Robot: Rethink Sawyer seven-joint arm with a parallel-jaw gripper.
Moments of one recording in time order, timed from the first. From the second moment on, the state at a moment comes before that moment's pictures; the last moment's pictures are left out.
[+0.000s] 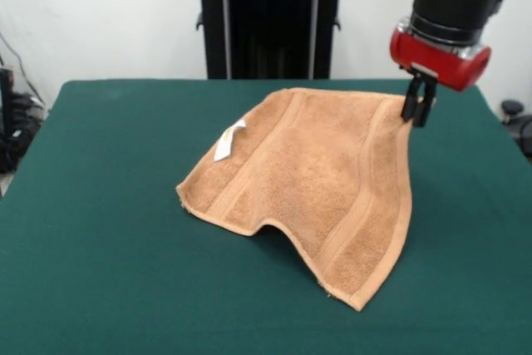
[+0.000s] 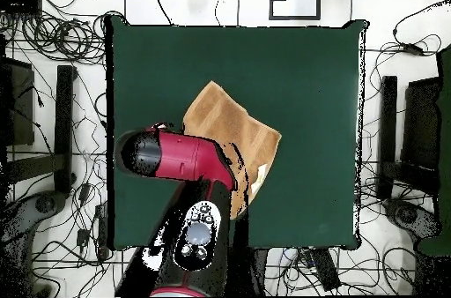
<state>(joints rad) 0.25 -0.56 -0.27 1.61 0.25 0.55 2.46</state>
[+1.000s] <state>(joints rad) 0.41 -0.40 -0.38 1.38 0.36 0.70 2.67</state>
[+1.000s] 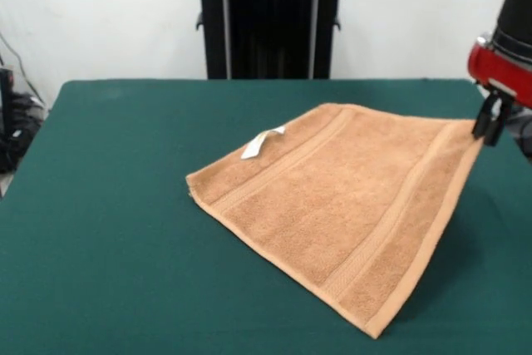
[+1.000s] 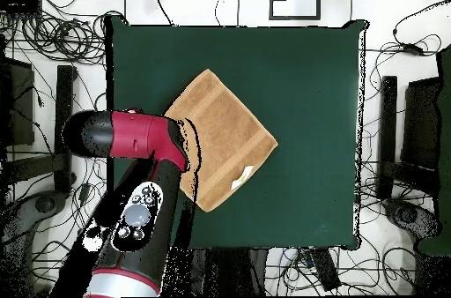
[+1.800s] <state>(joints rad) 0.34 -0.41 -0.37 1.46 0.33 0.52 2.68</state>
